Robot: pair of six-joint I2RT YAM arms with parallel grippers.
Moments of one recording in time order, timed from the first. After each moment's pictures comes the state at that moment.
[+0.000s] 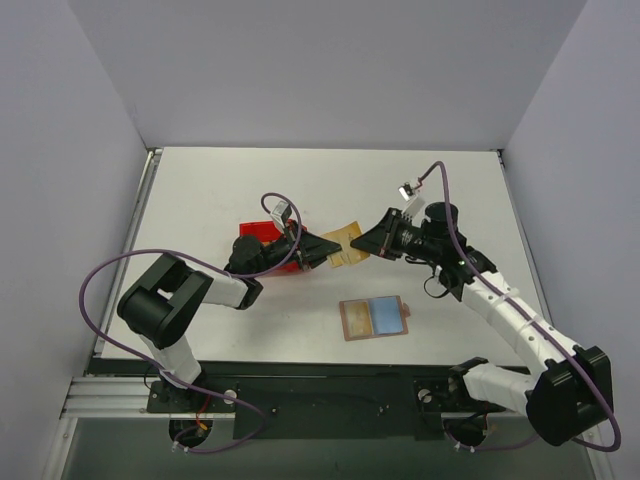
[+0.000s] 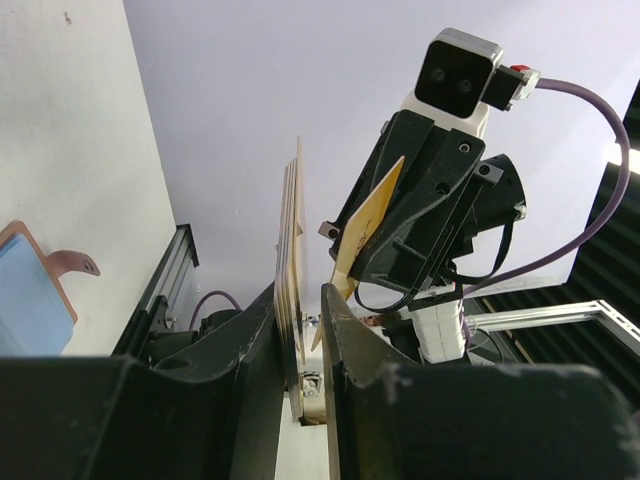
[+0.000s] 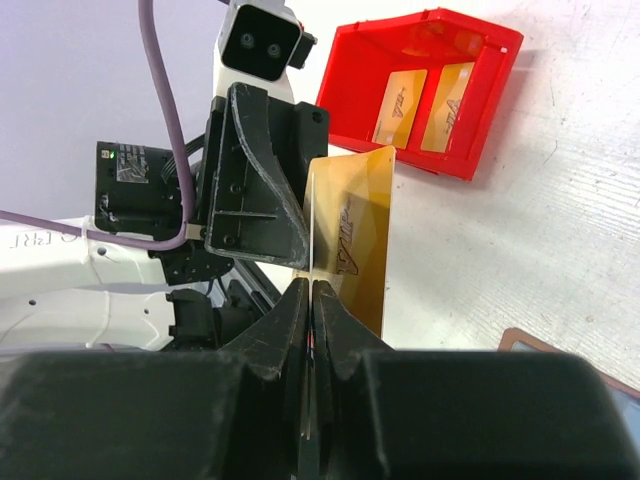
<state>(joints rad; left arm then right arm) -0.57 1.73 0.60 1.32 0.61 -1.69 0.41 1.14 0.78 -0.01 -0.54 0.76</state>
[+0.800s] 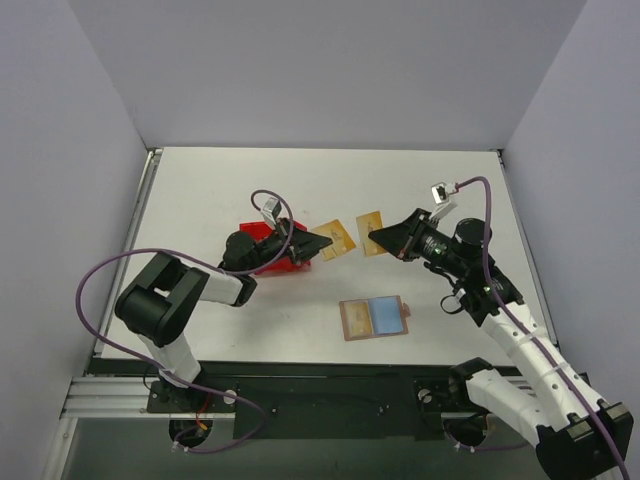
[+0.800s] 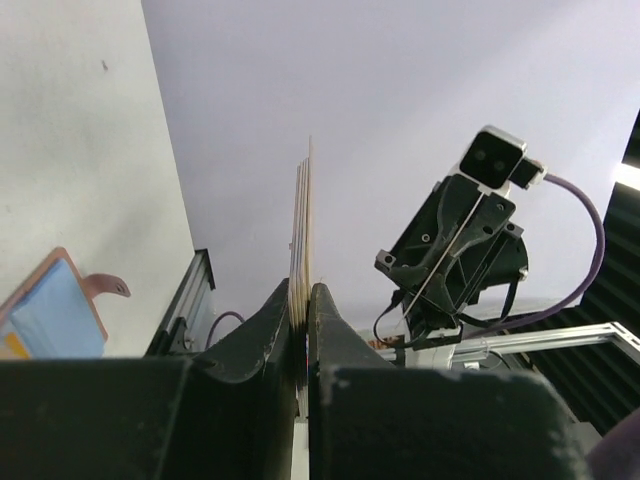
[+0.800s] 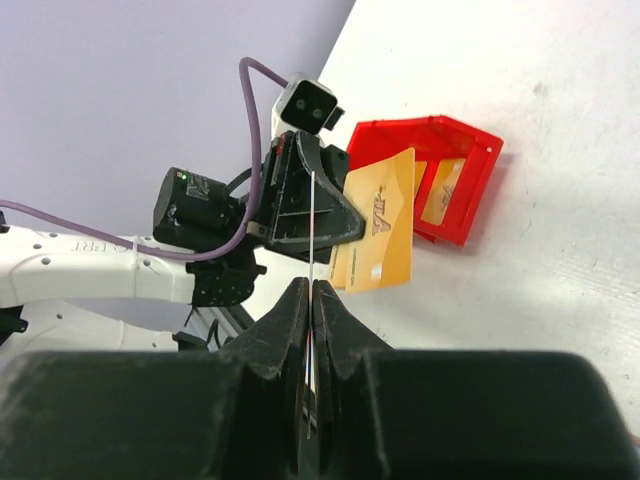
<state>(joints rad) -0.53 1.74 0.60 1.31 0.61 -1.67 0.37 0.90 0.71 0.04 -0.46 0.76</state>
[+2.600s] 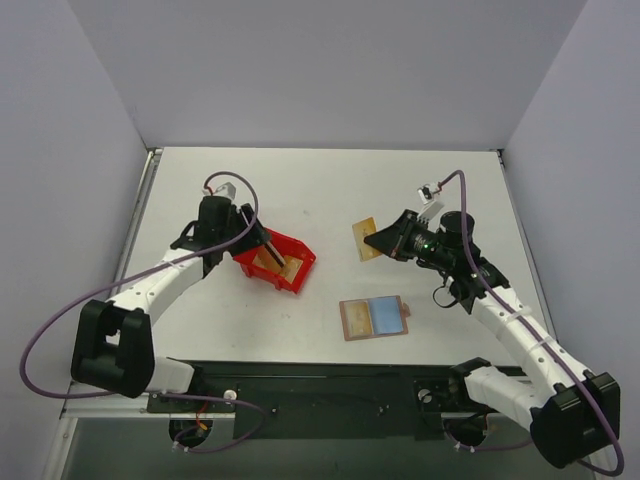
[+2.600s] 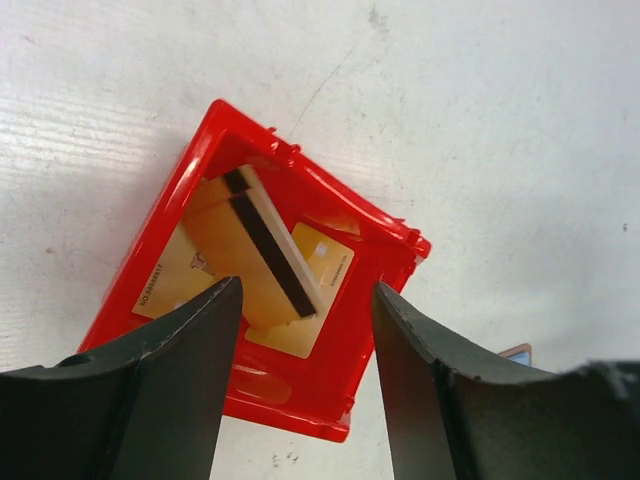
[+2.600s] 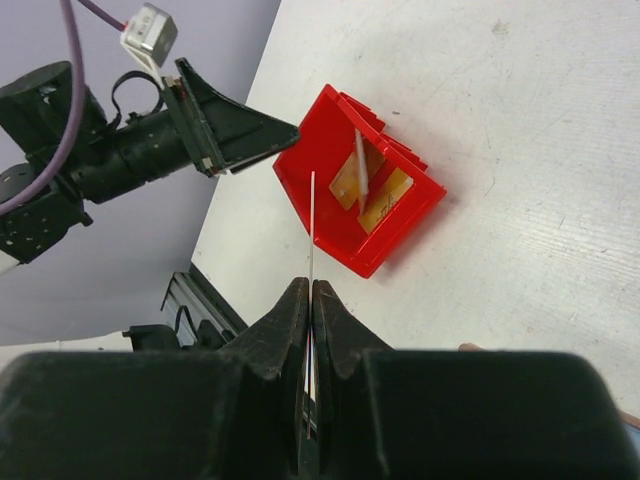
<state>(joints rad) -0.29 1.40 0.86 -0.16 0.11 -0.66 0.36 1.01 0.71 0.01 -0.45 0.72</state>
